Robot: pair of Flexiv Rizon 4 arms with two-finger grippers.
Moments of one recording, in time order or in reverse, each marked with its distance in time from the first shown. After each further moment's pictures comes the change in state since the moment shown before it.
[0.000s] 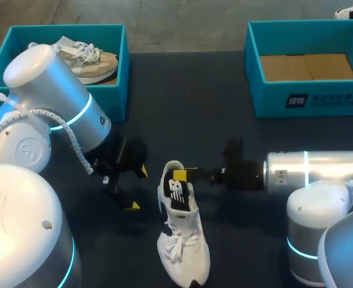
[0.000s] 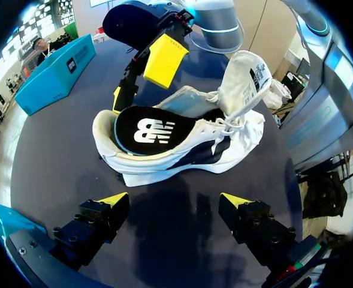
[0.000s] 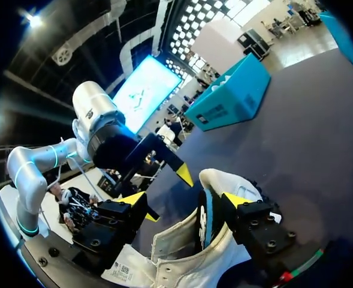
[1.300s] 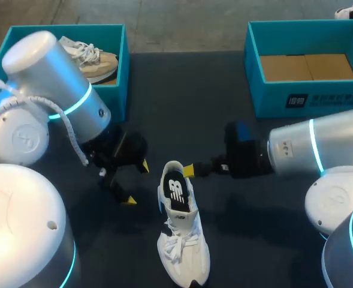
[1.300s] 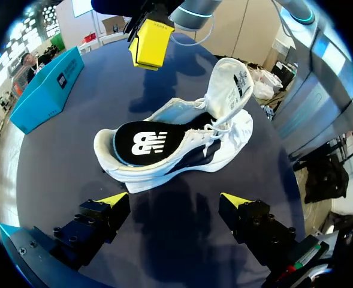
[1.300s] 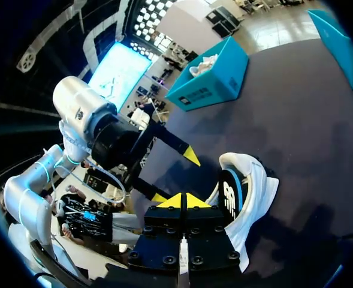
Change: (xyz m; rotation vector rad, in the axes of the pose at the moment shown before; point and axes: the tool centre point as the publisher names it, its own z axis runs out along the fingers) left arm -0.002 -0.008 -0.024 -0.012 0.025 0.123; right arm 0.054 0.006 -0.028 0.195 -0.190 0.167
